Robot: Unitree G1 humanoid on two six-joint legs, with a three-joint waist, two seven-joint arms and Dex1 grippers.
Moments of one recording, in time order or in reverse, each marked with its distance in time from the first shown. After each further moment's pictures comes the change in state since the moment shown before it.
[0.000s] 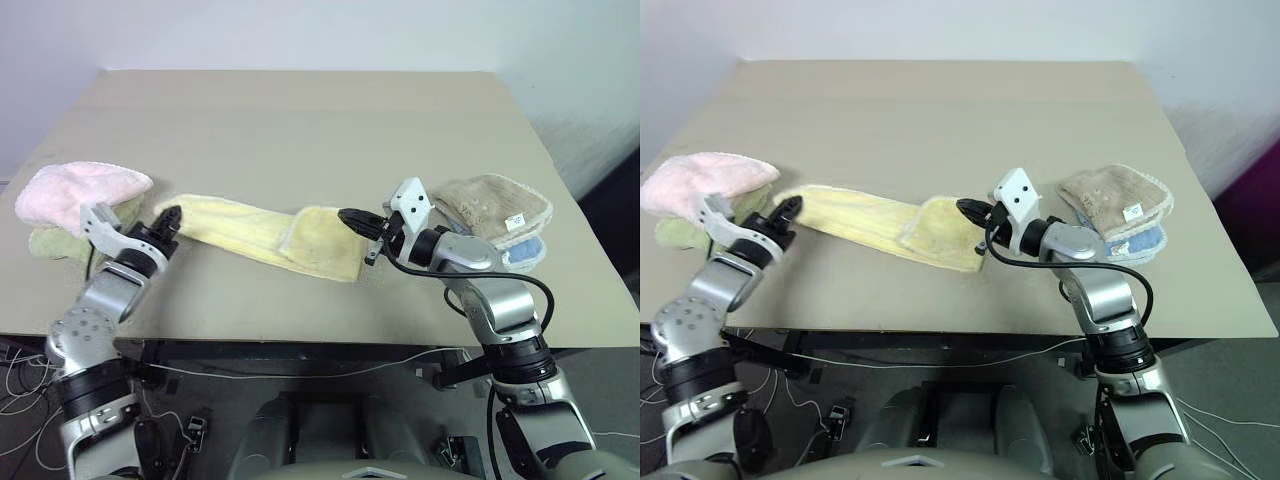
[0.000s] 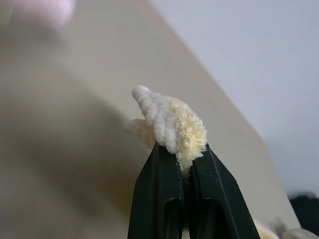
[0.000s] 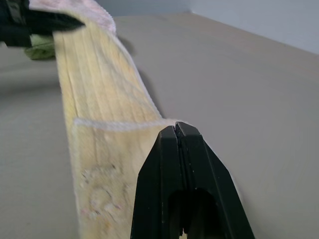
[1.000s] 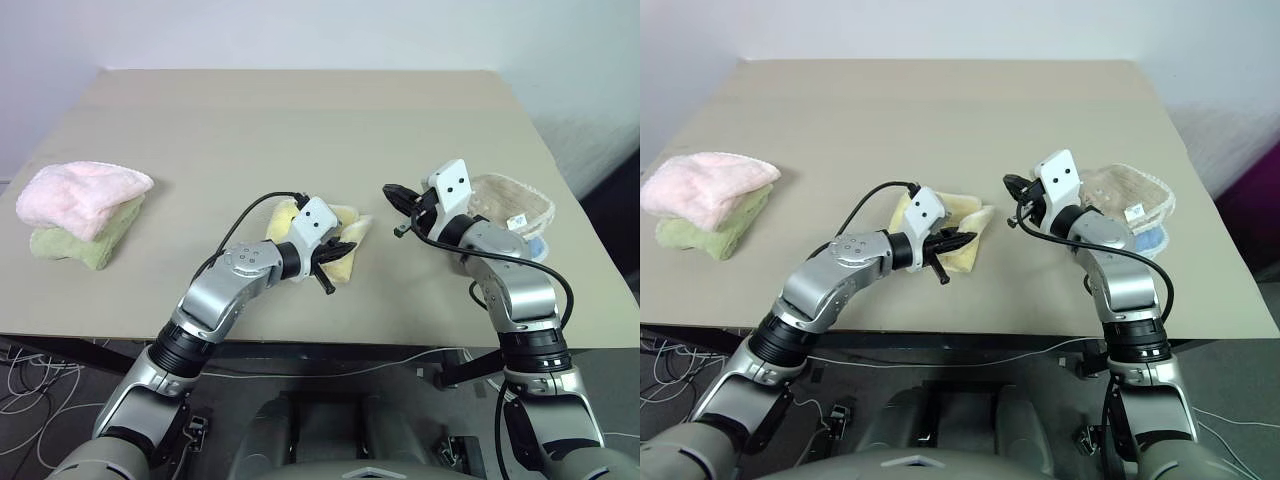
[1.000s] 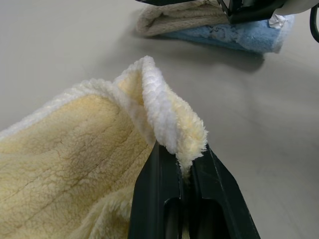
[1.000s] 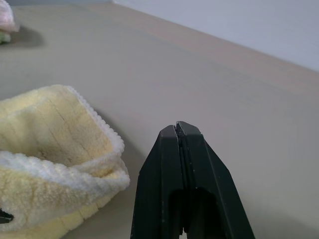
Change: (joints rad) left arm -0.208 -0.046 -0.915 -0.135 0.743 -0.106 -0.472; right arm -0.016 -0.023 -0.118 0.105 -0.050 -0.045 -0.127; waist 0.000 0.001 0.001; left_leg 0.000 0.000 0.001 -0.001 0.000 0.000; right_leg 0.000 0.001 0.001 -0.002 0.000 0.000
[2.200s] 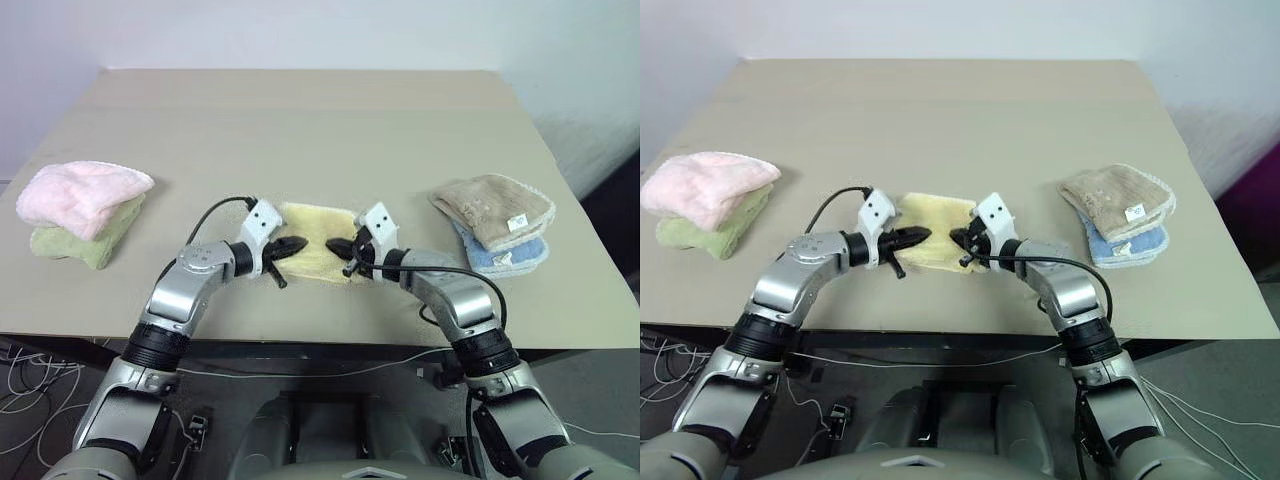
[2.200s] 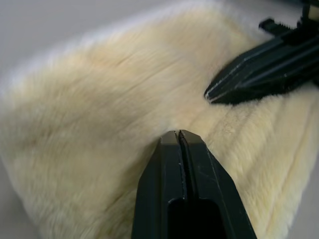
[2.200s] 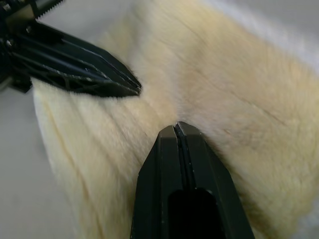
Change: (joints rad) left arm 0.056 0.083 0.144 0.275 0.151 -0.224 -0.217; right arm -0.006 0.140 0.214 0.144 0.009 0.149 0.079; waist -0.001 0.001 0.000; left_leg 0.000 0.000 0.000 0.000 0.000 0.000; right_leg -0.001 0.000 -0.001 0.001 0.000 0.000
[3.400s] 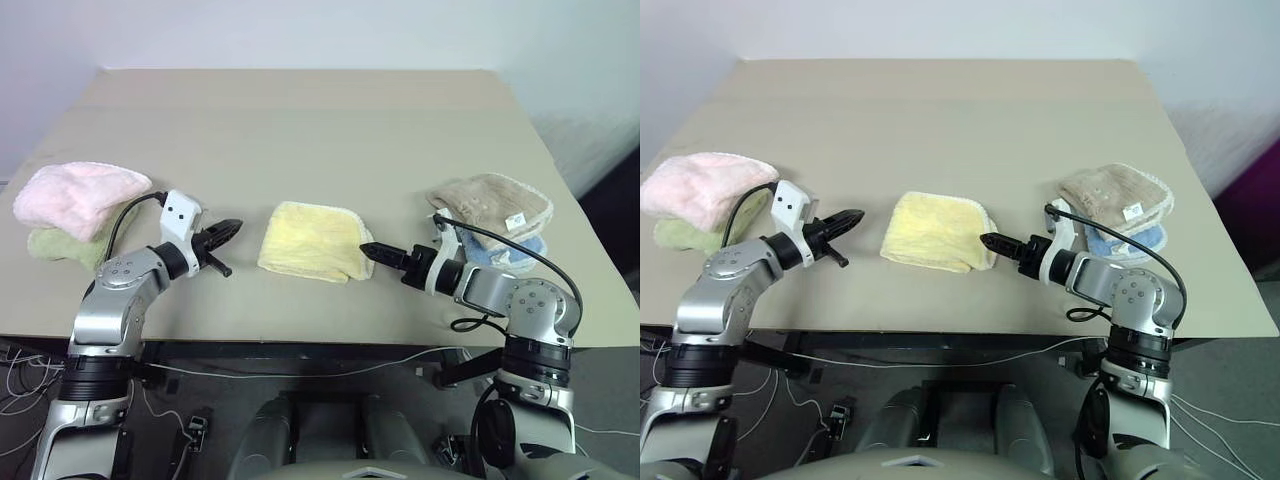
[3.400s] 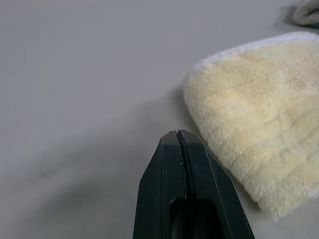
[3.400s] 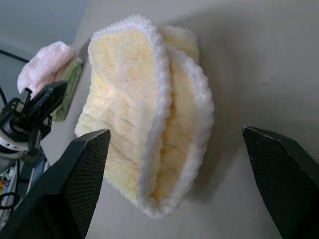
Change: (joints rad) left arm 0.183 0.101 0.329 -0.135 -0.138 0.011 0.073; right arm 0.026 0.040 -0.594 -0.139 0.588 0.820 -0.294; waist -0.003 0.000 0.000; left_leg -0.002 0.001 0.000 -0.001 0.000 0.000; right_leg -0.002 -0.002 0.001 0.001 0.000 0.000
